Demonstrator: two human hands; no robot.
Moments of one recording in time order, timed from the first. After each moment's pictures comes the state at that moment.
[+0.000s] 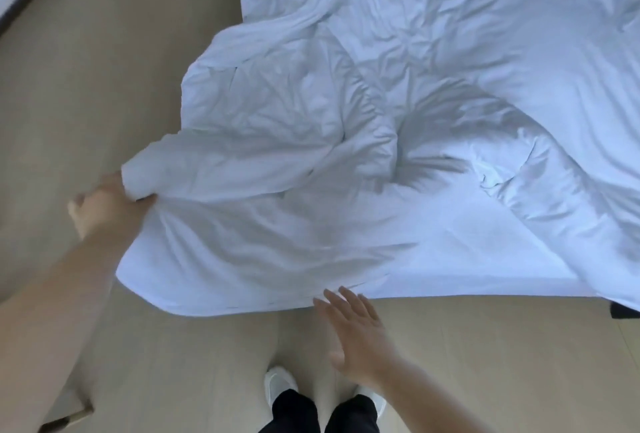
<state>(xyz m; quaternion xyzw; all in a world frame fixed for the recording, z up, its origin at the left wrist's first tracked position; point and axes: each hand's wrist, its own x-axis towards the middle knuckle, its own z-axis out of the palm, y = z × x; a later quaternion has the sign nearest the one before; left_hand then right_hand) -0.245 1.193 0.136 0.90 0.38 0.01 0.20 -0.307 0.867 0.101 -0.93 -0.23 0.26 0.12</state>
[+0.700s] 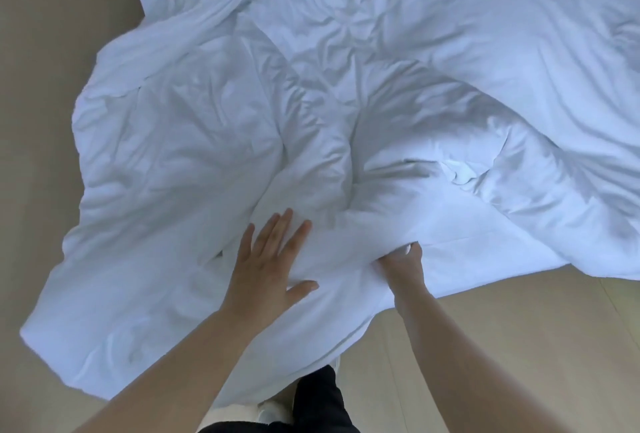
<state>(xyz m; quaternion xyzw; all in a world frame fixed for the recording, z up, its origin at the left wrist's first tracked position) -0.167 1.006 0.047 0.97 -0.19 0.08 0.10 -0.148 0.805 0.061 -0.67 0.41 0.15 0.60</state>
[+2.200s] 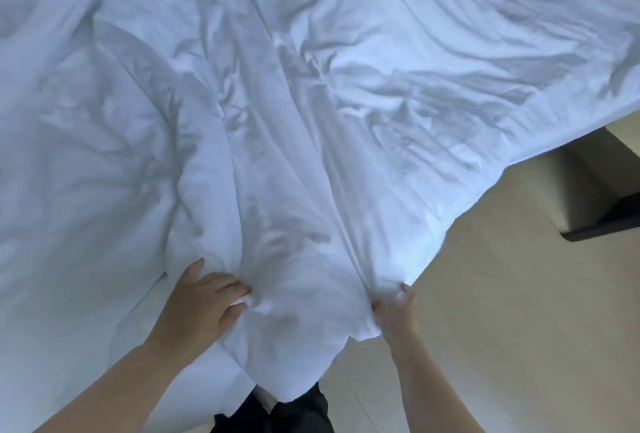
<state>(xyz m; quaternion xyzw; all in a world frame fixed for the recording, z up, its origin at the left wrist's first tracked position) -0.185 1.052 0.039 0.91 -0.40 -0.02 0.13 -0.290 0.800 0.046 -0.66 0.54 0.02 0.52</state>
